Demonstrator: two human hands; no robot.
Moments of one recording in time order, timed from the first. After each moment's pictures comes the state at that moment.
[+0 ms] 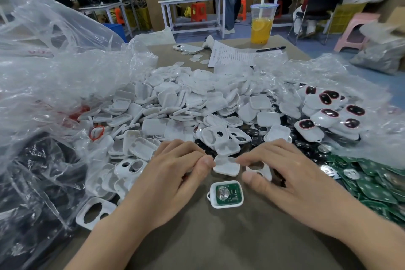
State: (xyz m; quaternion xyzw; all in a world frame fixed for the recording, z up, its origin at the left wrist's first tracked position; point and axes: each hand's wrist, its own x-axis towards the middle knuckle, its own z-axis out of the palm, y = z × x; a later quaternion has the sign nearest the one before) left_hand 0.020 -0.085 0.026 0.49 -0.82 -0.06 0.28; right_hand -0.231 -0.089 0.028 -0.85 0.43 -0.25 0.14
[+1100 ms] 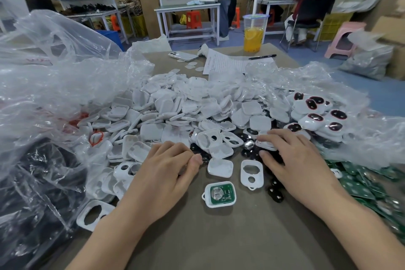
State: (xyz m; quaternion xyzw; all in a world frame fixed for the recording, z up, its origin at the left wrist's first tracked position) left_hand 0.023 -0.092 0.021 0.53 -0.81 -0.02 0.24; right_hand -0.247 -0.112 0.014 -0.74 0.64 -0.21 0.05
